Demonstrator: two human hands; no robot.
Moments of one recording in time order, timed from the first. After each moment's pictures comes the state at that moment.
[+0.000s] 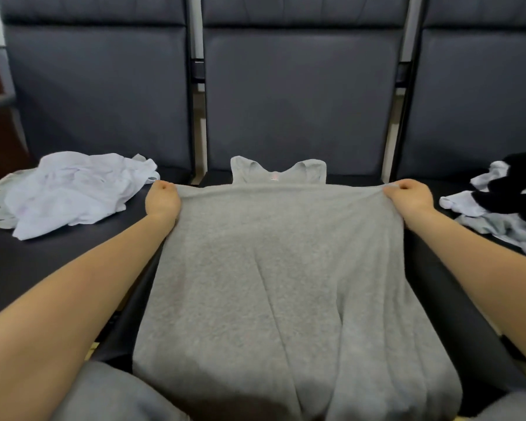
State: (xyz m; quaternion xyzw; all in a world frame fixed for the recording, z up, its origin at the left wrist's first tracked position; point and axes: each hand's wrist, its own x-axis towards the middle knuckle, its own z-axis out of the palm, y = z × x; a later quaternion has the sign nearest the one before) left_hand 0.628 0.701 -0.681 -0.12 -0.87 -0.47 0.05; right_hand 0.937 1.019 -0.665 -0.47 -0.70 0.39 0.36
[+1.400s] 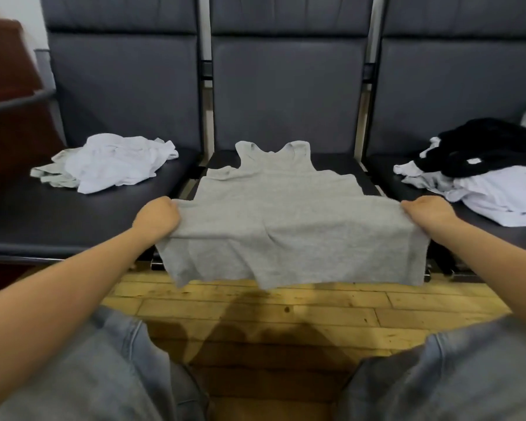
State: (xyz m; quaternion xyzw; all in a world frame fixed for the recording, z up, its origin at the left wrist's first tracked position) left_hand 0.777 0.555 -0.670 -0.20 -0.93 -0.31 -0.03; right_hand 1.113 0.893 -0.645 -0.53 -0.79 0.24 0.17
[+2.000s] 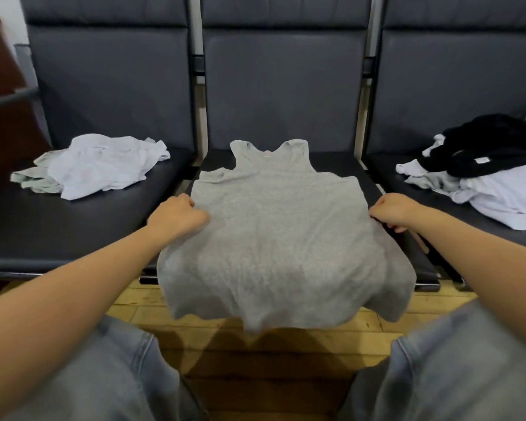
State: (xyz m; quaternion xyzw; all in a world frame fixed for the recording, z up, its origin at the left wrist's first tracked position) left_hand 0.787 0.591 -0.661 -0.29 -0.93 -0.21 -0.06; right_hand 1.059 0.891 -0.643 -0.49 -0.84 0.26 0.03
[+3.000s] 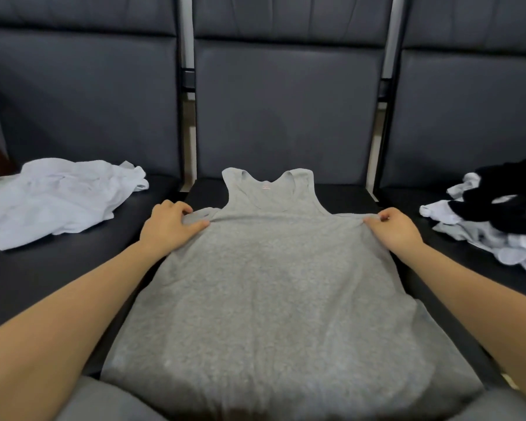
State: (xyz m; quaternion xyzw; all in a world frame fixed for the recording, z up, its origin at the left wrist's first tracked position) left_hand 0.666 0.685 -0.690 -0.33 -0.91 -0.25 0.03; right_hand 0.965 0.982 -0.674 -0.50 -0.79 0.27 0.23
